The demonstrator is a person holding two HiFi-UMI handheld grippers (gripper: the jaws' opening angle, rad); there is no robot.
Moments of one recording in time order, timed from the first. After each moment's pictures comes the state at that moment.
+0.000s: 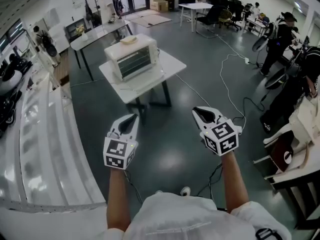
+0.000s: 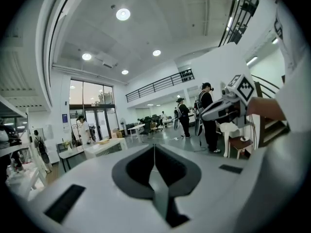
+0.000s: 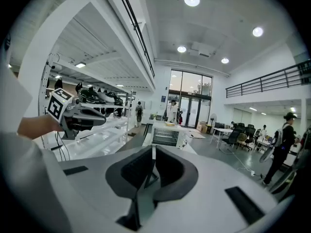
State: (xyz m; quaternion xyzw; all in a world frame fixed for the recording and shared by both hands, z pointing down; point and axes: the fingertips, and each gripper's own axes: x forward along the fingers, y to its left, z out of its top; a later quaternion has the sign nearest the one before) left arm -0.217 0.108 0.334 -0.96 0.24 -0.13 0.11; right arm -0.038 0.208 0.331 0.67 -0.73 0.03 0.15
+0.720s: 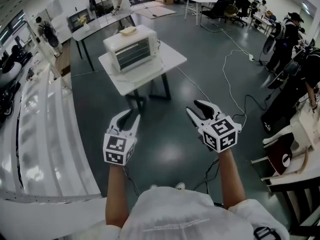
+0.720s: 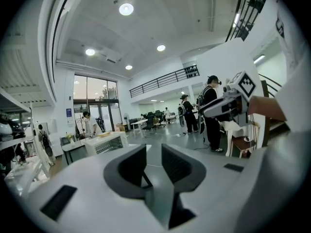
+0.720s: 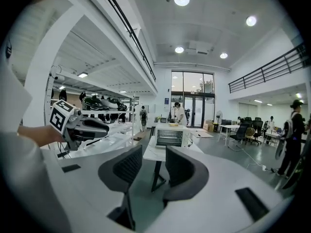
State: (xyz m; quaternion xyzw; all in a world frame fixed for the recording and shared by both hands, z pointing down) left arm -0.188 0.118 0.367 -0.95 0.26 -0.15 0.09; right arm -0.011 0.209 0.349 0.64 -0.76 0.05 0.11
